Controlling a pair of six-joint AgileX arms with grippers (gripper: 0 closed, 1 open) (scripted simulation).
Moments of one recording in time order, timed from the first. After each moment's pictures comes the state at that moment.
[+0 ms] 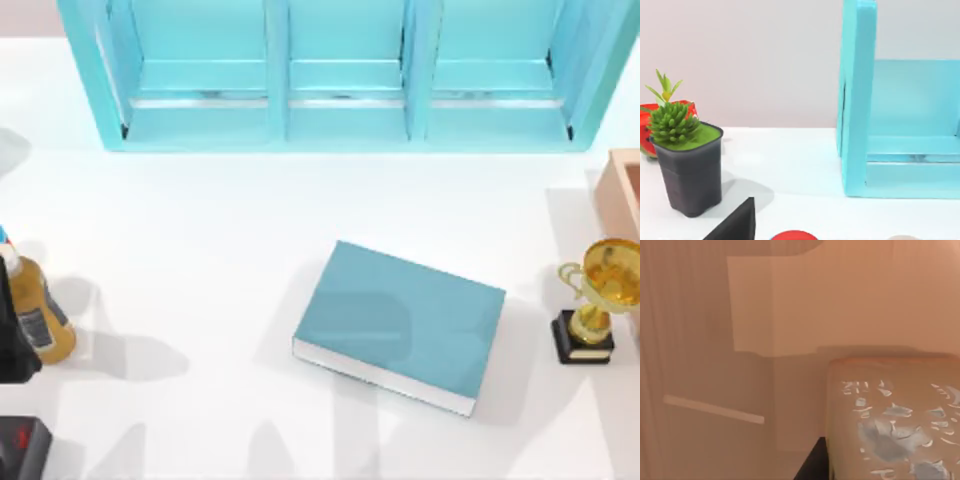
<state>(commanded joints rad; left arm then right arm) 0.00 0.00 0.00 0.00 0.00 0.00 -0.29 1.93 1.27 -0.89 0.00 -0.27</state>
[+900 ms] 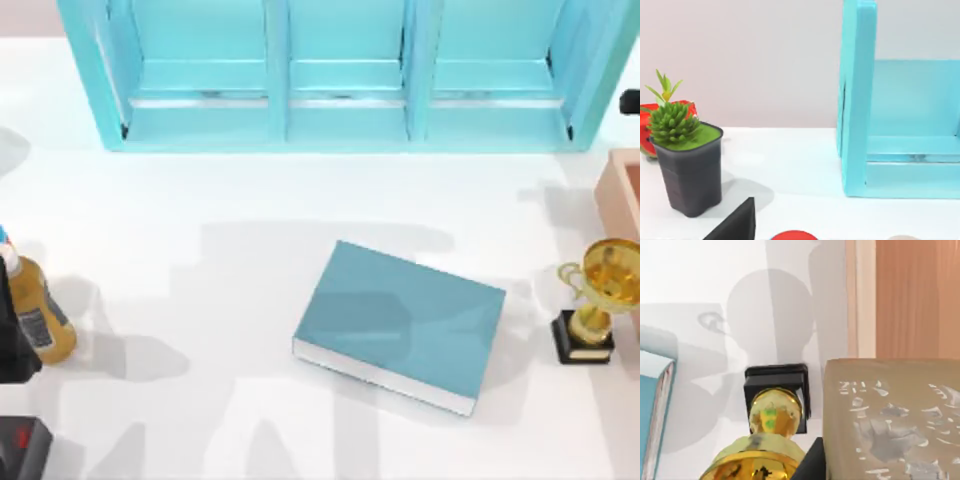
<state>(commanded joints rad) 0.00 0.00 0.00 0.00 0.00 0.00 0.07 1.86 1.71 -1.39 -0.01 0.15</state>
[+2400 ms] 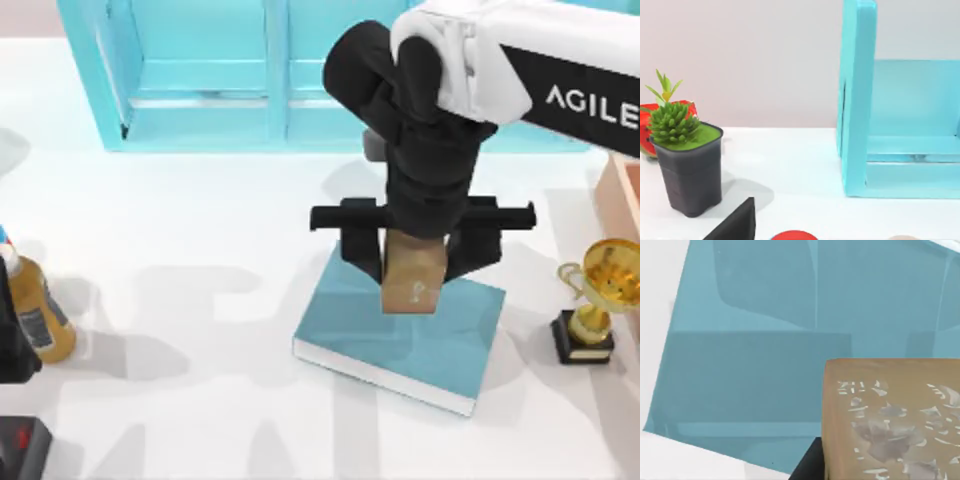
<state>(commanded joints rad) 0.00 0.00 0.00 0.00 0.00 0.00 0.68 2.08 1.73 -1.22 0.00 0.70</state>
